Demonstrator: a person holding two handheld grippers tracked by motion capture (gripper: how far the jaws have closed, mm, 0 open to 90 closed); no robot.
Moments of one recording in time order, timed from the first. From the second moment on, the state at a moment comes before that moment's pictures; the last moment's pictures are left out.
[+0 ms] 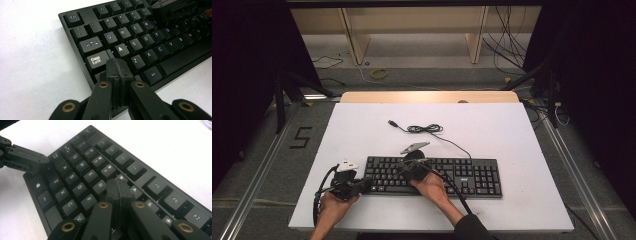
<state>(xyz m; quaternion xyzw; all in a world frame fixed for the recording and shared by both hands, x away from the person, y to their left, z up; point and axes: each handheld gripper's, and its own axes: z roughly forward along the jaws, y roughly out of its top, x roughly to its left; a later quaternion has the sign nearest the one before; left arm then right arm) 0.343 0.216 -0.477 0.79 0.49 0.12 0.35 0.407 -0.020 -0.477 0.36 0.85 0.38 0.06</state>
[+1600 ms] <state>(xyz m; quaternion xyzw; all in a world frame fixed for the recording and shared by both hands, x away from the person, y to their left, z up) 0.350 0.206 -0.455 0.76 0.49 0.14 0.41 0.381 -0.070 -0.453 0.34 0.82 0.47 0.02</state>
